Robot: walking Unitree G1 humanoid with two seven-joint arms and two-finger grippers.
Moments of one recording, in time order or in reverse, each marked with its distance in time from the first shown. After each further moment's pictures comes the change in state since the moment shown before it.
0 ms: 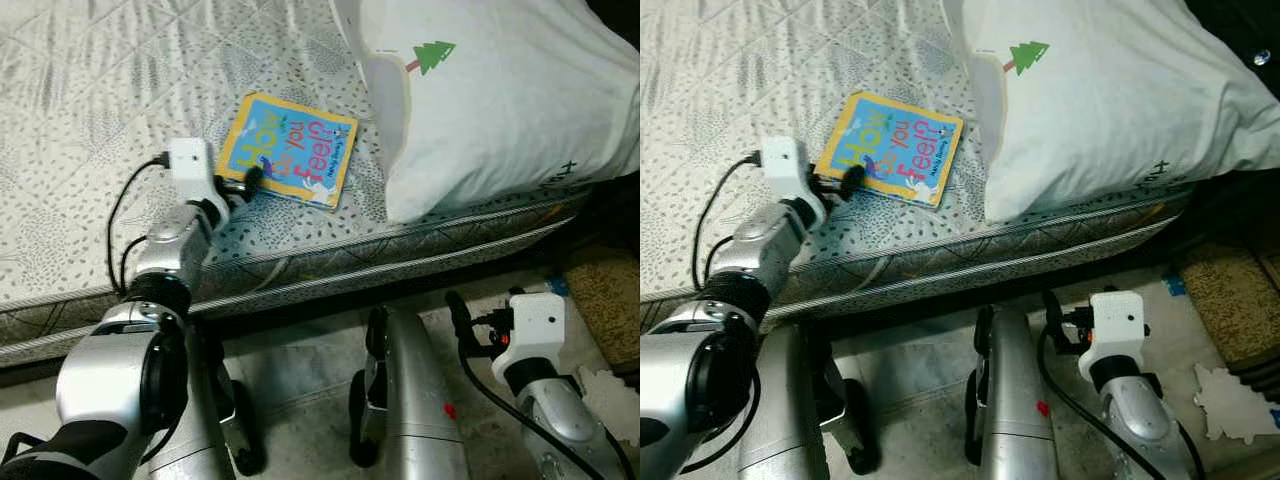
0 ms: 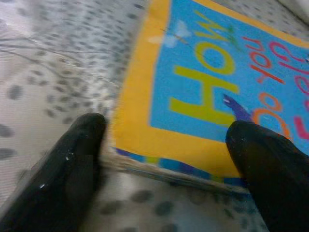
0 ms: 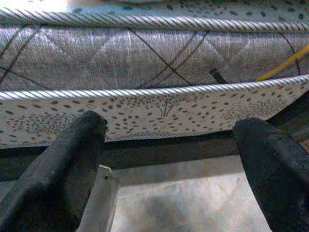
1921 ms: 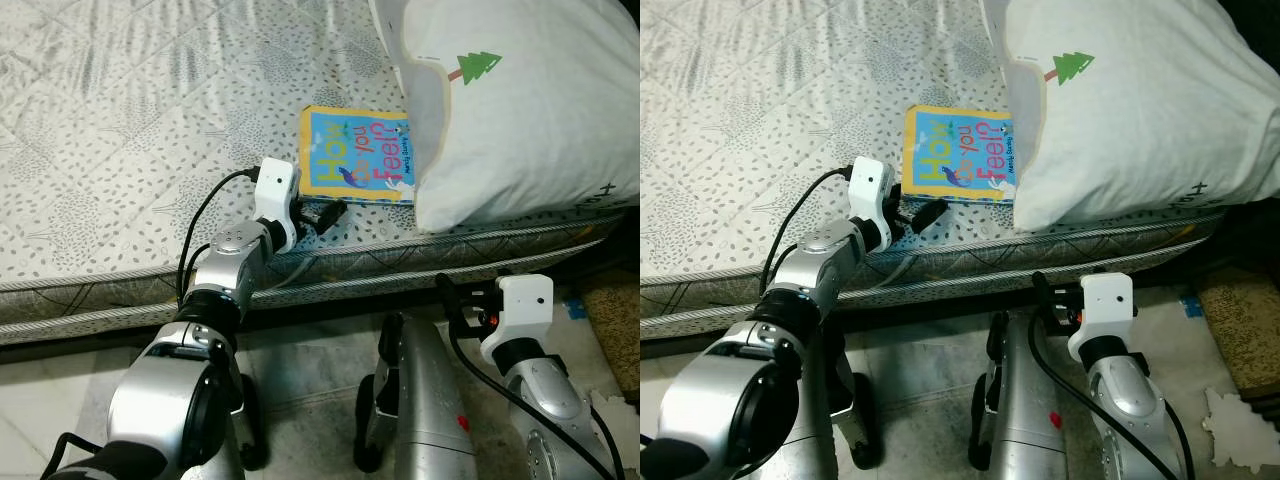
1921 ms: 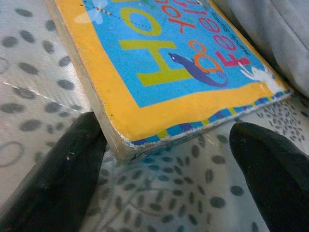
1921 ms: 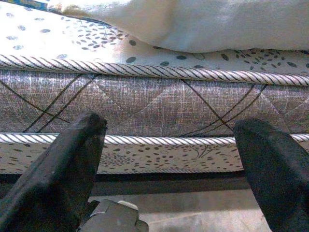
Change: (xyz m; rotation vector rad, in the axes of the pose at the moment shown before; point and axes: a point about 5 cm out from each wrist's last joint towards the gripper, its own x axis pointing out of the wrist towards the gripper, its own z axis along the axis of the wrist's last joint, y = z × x) left arm 0.002 -0.085 -0.027 0.053 0.094 -0.395; right arm 0.017 0.008 0.009 0.021 -0.044 0.020
